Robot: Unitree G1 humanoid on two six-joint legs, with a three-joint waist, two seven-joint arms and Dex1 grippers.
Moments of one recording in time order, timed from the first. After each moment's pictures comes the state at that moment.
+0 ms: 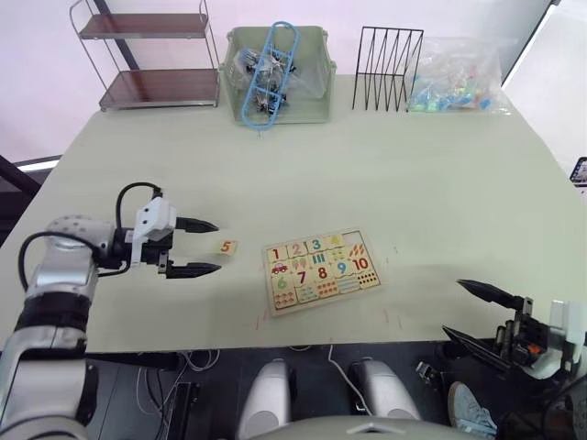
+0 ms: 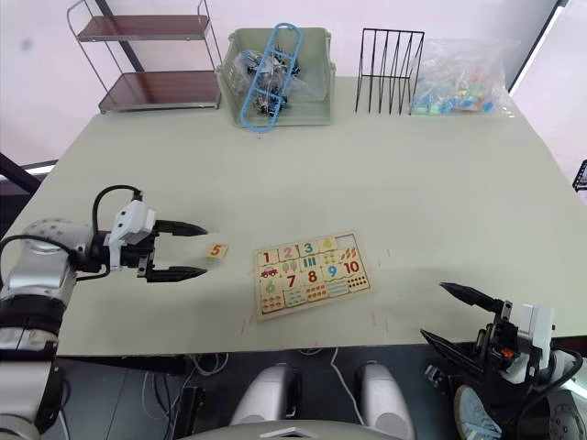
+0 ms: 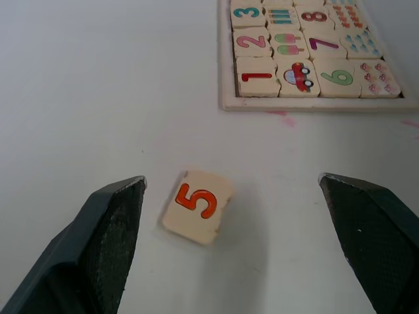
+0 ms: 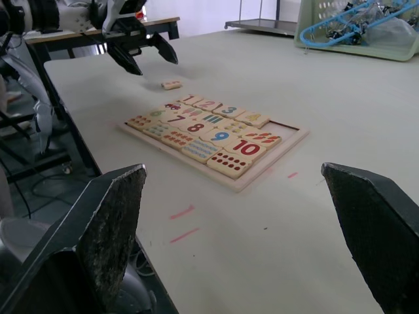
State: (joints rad) left arm -0.58 0.93 -0.13 0.72 -0.28 -0.24 -1.58; right arm 0.39 -0.54 -0.32 -0.17 0.67 -0.17 1.31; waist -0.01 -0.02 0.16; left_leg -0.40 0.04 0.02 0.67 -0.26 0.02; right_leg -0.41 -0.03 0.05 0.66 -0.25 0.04
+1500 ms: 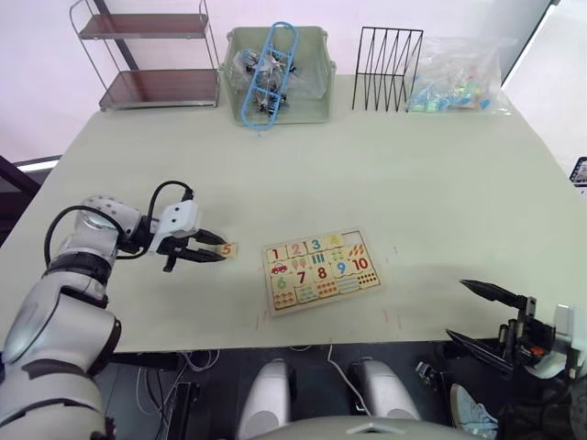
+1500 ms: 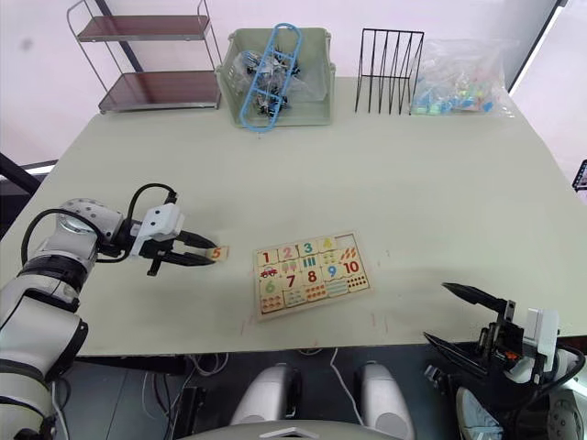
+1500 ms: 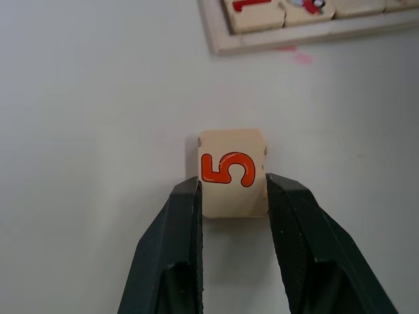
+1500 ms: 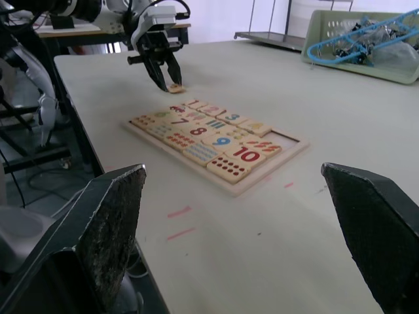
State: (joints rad) left arm -0.81 0.91 -0.52 1.06 -0.40 -0.50 -1.58; right arm 0.34 -0.53 -0.32 -0.10 0.68 -0.24 1.39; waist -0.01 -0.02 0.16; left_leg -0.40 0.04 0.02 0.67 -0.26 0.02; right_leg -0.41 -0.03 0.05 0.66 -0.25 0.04
